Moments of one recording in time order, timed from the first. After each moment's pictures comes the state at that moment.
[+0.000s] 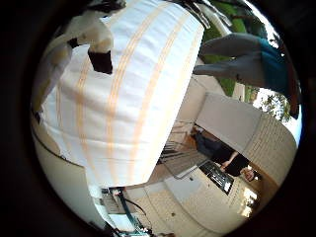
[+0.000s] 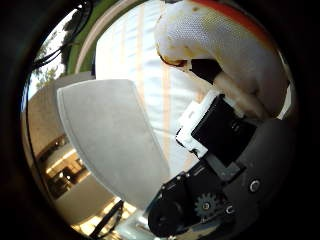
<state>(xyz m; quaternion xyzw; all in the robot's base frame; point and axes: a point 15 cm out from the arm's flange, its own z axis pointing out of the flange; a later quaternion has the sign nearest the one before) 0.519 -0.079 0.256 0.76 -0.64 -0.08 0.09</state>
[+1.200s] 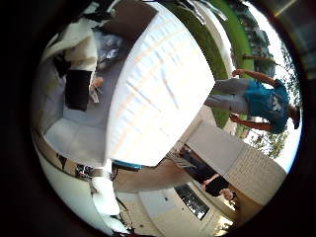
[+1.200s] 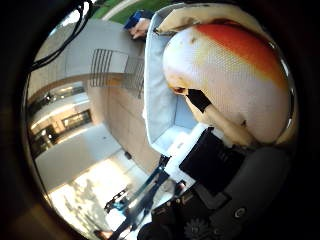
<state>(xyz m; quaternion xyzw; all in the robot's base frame) 0.360 0.155 0.308 0.87 -0.46 -0.11 0.11</state>
